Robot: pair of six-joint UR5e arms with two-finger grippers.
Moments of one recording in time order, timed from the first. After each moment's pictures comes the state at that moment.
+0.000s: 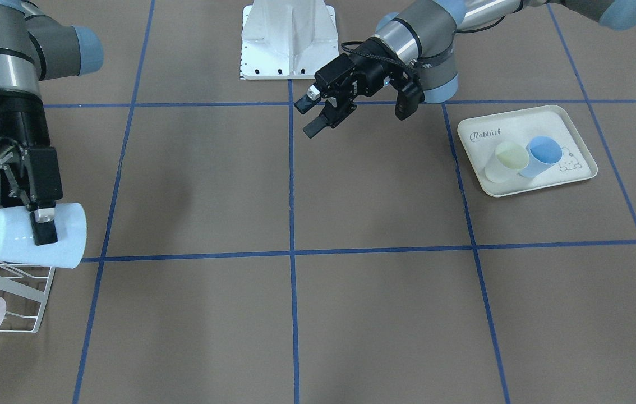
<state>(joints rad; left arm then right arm) -0.51 -2.02 -1.73 -2.85 -1.44 -1.96 0.87 -1.30 1.82 -0.72 1.19 1.43</state>
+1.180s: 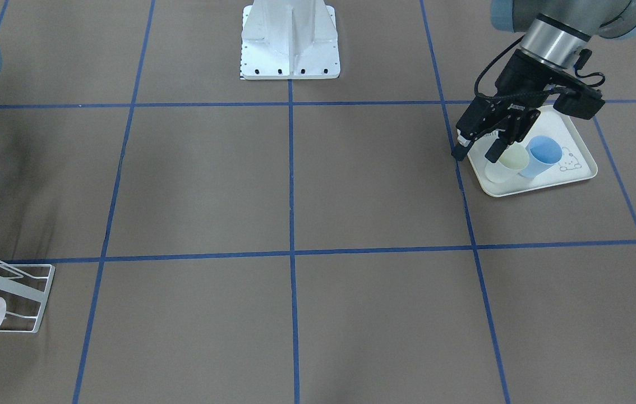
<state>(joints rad) -0.89 -1.76 -2.01 -2.14 -1.93 -1.47 0.98 -1.70 1.69 -0.58 1.01 0.95</state>
